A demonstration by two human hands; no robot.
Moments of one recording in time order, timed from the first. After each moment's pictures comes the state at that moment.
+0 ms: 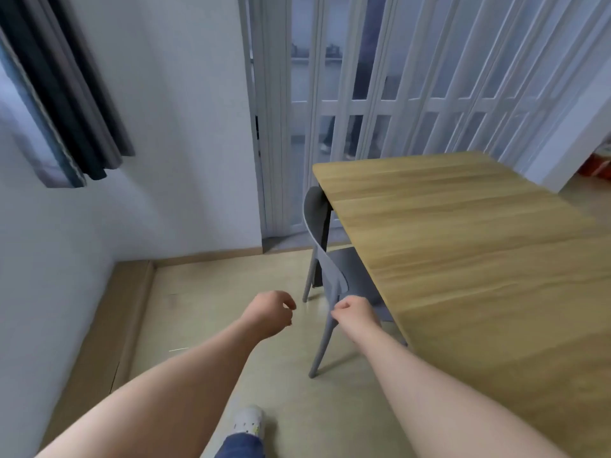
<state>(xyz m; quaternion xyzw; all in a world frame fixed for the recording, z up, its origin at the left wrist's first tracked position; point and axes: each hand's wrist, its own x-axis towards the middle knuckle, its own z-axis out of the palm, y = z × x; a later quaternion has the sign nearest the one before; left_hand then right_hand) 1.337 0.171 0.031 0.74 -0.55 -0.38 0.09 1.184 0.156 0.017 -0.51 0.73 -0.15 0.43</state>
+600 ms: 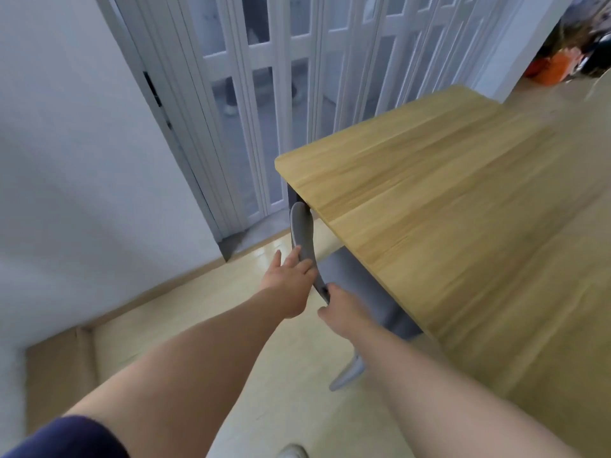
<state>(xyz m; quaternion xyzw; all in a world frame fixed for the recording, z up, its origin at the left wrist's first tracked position) 1.382 -0.151 -0.011 0.43 -0.87 -0.05 -0.24 1.278 -0.093 -0.022 -0.51 0.77 -0.04 0.38</state>
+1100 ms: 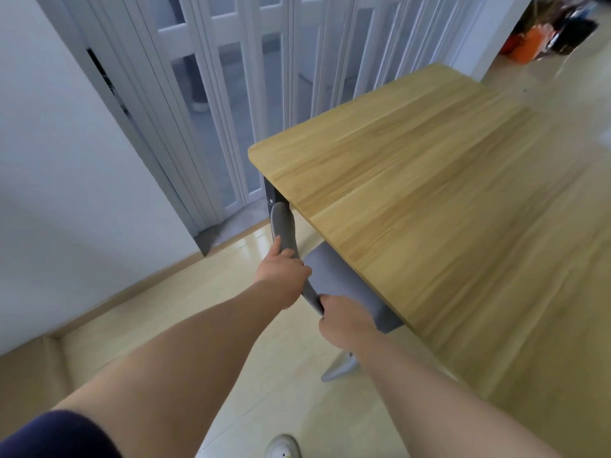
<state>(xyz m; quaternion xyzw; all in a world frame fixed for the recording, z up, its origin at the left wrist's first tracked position) 1.351 -0.184 -0.029 0.38 -0.89 0.00 -0.25 1.252 -0.096 -0.037 -0.59 0.74 0.07 0.32</state>
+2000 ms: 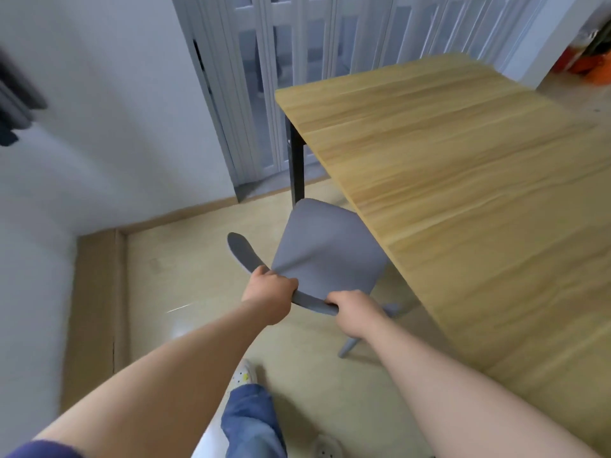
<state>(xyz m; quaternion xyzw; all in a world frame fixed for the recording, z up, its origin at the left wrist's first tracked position) 1.323 0.166 -0.031 0.55 -0.82 -0.09 -0.17 1.167 0.194 -0.035 -0.68 0.65 0.09 0.32</state>
